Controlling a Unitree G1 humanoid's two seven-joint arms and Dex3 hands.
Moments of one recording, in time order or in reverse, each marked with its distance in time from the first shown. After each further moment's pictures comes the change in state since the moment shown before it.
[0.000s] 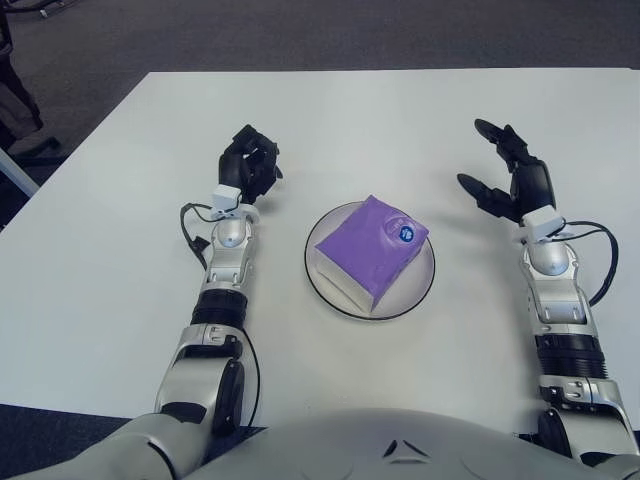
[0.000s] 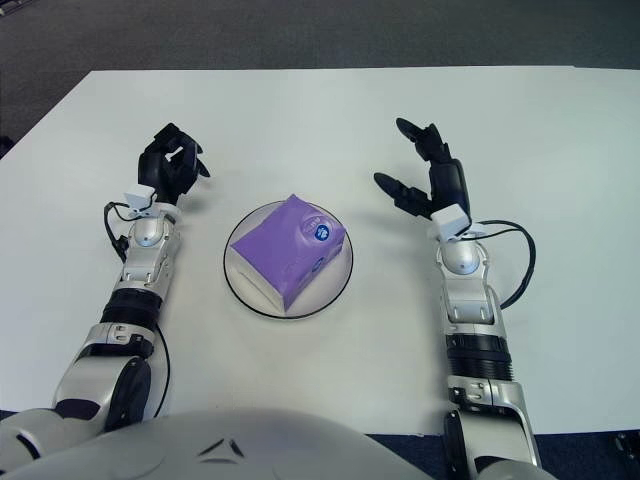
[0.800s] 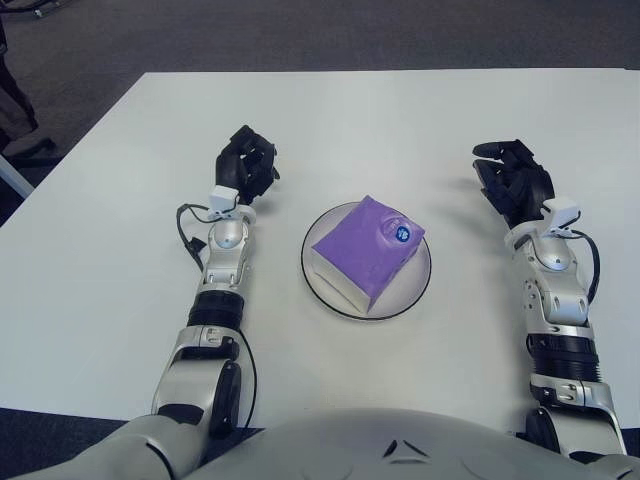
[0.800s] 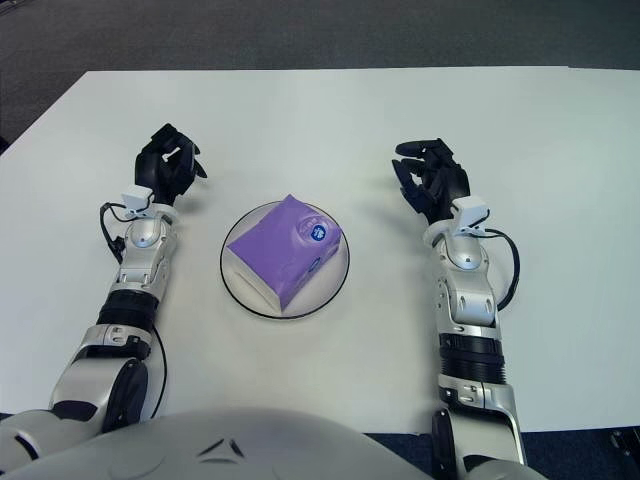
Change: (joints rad) left arm 0.009 0.014 0.000 -0.009 0.005 0.000 0.000; right arm 0.000 0.046 -0.032 -0.065 0.241 0.267 -0.020
